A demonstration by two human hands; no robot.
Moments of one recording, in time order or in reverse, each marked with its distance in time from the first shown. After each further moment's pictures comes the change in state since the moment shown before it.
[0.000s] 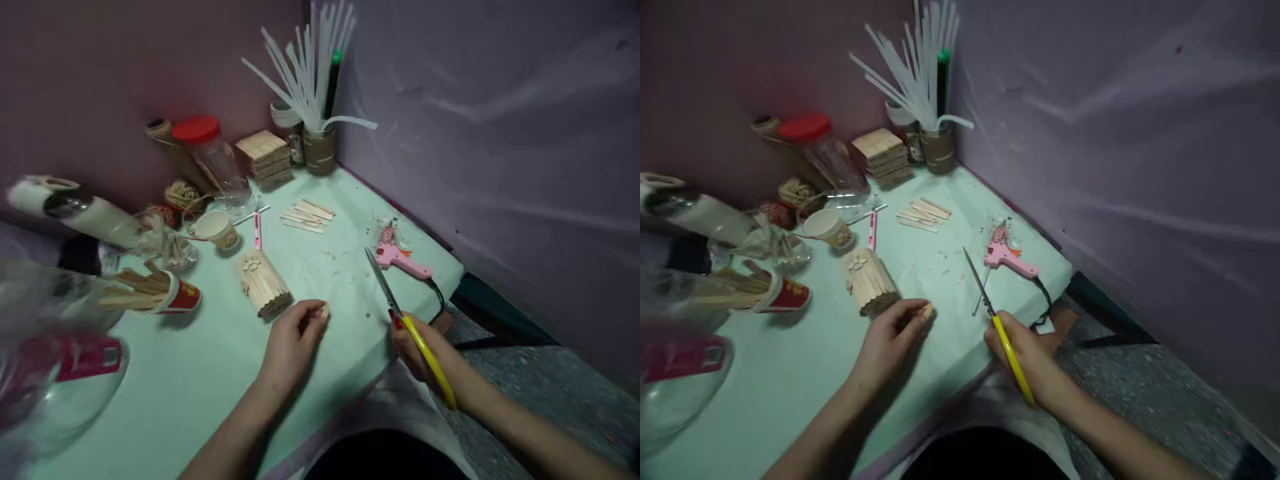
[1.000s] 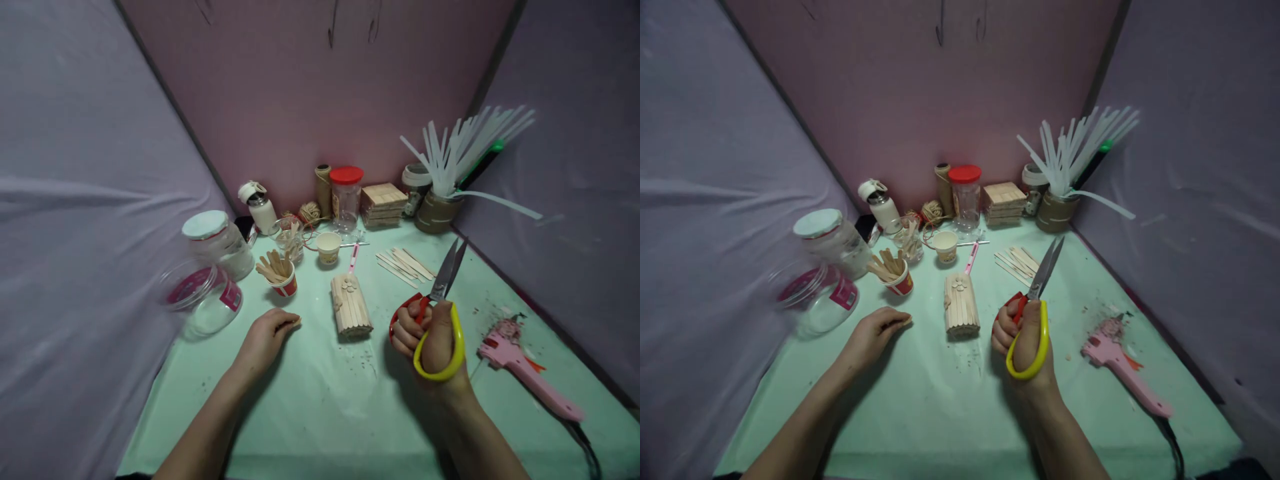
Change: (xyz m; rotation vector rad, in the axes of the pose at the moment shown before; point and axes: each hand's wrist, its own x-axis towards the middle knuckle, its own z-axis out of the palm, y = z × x) left_hand -0.044 -0.073 -0.143 0.476 0.467 0.119; right_hand 0.088 -0.115 0.096 0.982 -0.155 -0.048
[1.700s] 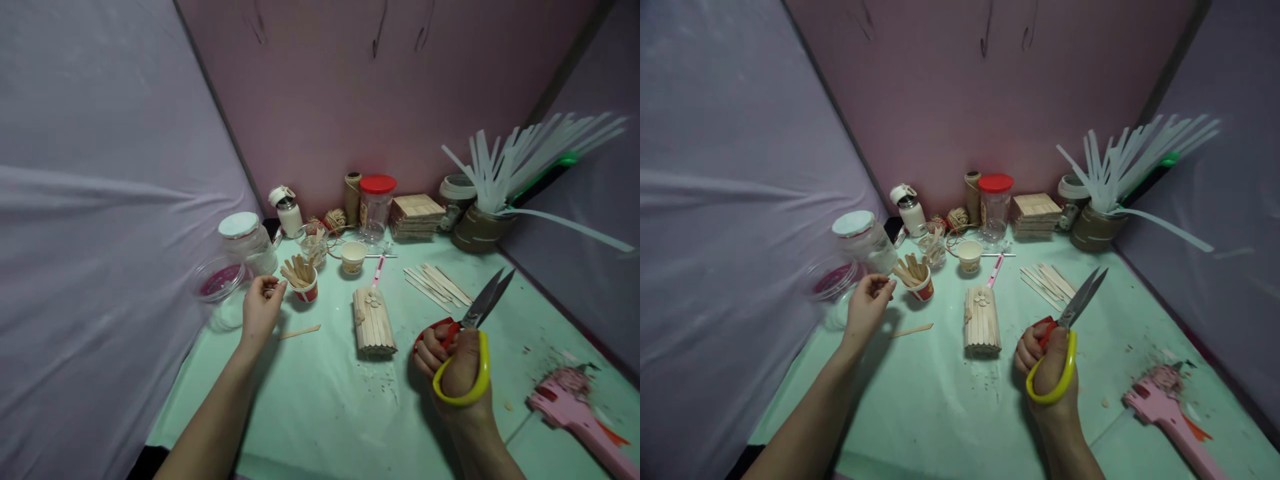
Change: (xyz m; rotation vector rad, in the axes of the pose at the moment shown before) left_hand 0.031 0.004 -0.034 -0.287 0.640 -0.293; right_hand 0.011 0.014 -0.005 -0.060 0.049 -0.065
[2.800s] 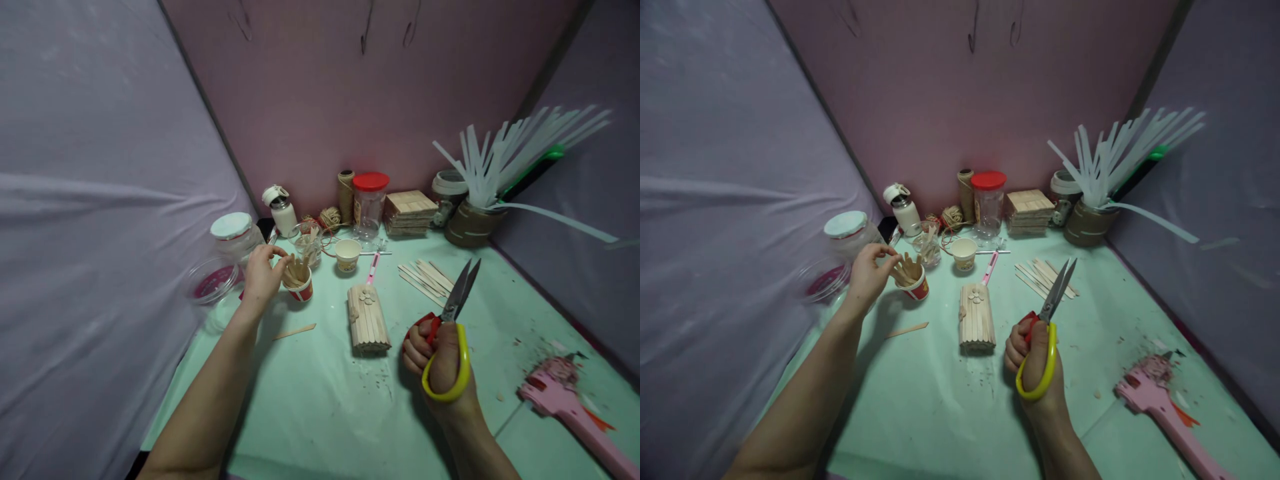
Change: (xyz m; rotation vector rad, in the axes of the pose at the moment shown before) left_hand 0.053 0.040 0.013 0.342 -0.039 0.326; right_hand 0.002 0.008 -0.004 -0.026 -0.046 0.065
